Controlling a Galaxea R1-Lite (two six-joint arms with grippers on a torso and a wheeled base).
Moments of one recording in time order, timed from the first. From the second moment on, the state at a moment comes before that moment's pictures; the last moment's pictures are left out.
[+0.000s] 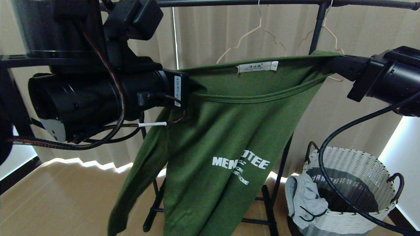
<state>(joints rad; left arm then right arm) -0.72 1.56 -1.22 -0.21 0.25 0.04 0.41 1.38 -0.95 -0.55 0.21 0.04</state>
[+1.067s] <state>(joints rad) -0.62 1.53 -1.31 -0.06 0.07 0.20 0.34 1.46 -0.95 -0.61 0.21 0.04</state>
